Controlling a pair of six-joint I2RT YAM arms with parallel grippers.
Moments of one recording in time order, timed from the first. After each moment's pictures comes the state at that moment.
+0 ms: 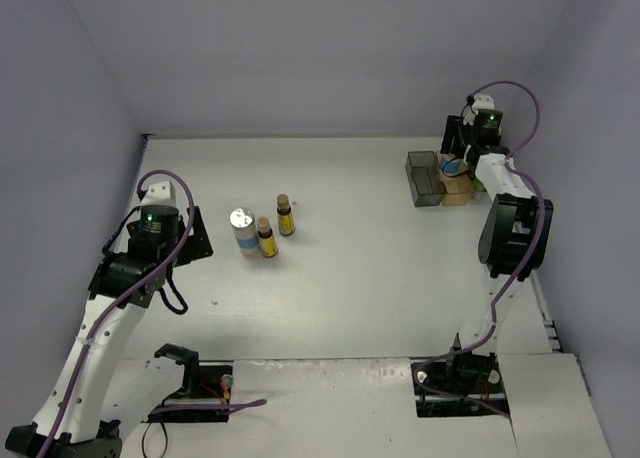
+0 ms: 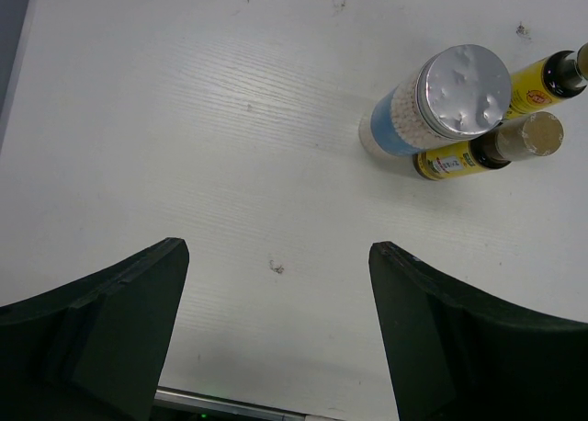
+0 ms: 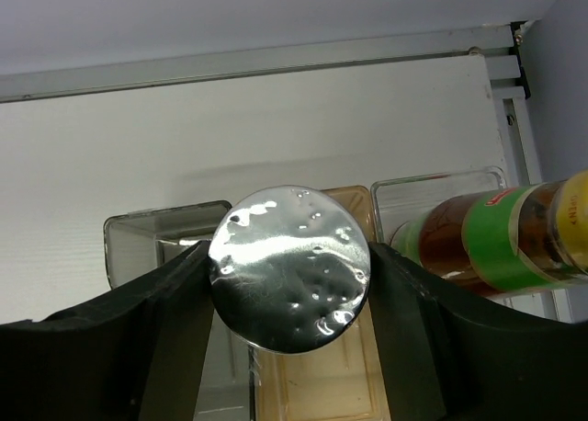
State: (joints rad) left arm -0.25 0.83 1.04 -0.95 -0.31 -0.41; right arm -0.15 2.07 1.64 -0.08 -0.09 0.00
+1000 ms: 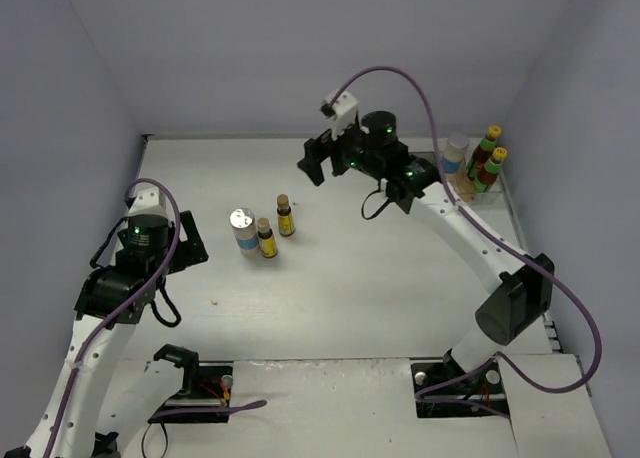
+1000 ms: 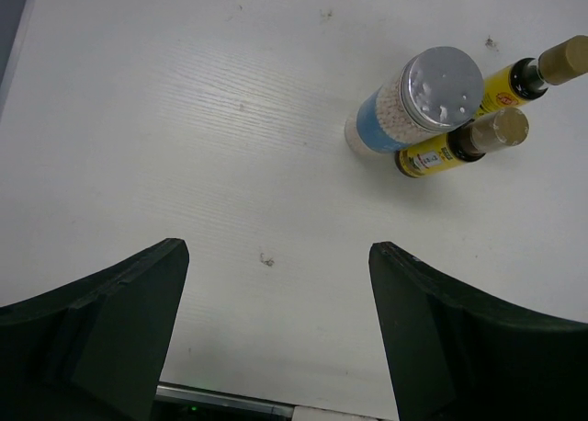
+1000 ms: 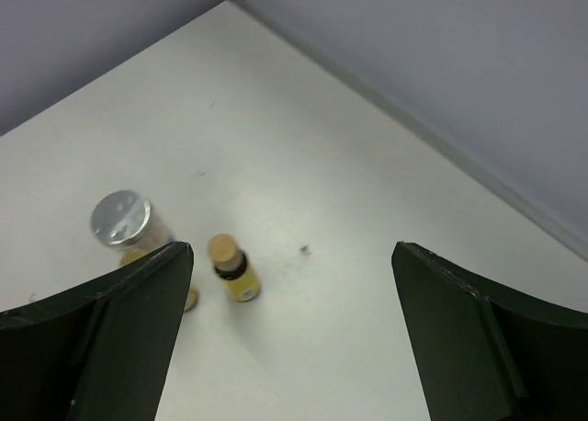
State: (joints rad) left arm -0.25 0.76 1.05 -0.99 -0.29 -0.43; right arm 0.54 1.57 1.56 -0.21 -0.24 -0.05
